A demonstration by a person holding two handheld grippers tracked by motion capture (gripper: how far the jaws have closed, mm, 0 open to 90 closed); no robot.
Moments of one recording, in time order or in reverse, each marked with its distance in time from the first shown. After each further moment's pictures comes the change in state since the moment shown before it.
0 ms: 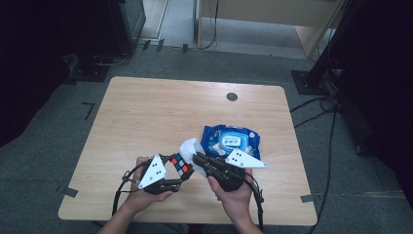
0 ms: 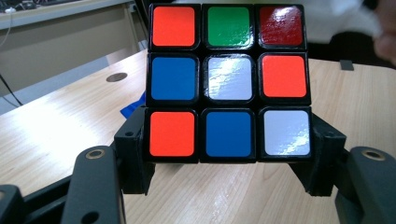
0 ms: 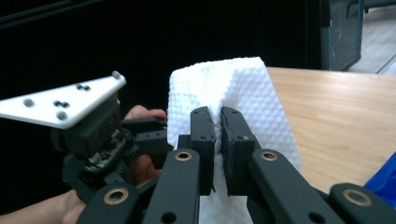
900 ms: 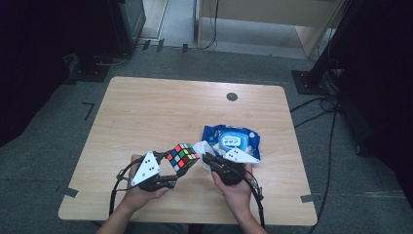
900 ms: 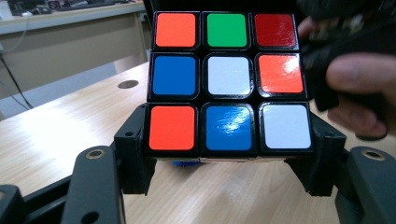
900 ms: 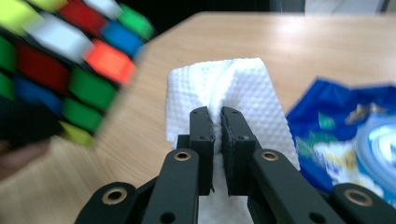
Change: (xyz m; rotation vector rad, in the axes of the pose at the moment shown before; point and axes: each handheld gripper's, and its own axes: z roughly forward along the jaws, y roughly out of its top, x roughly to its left) left arm 0.012 0.004 -0.011 -0.042 0.035 -0.046; right arm -0.046 -0.037 0.016 0.166 -0.212 0.000
